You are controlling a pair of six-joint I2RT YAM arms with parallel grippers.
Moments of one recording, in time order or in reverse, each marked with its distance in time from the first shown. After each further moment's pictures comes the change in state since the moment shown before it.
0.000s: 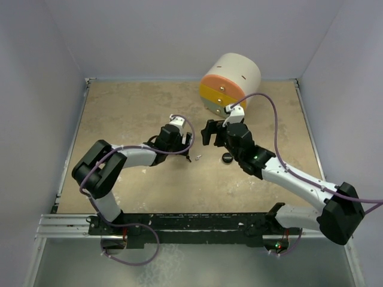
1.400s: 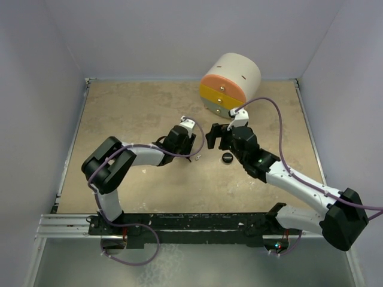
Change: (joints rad) left arm -0.066 0.138 0.094 0.066 -0.042 0.122; right arm -0.025 -0.070 -0.084 -0.005 -0.010 -0.012
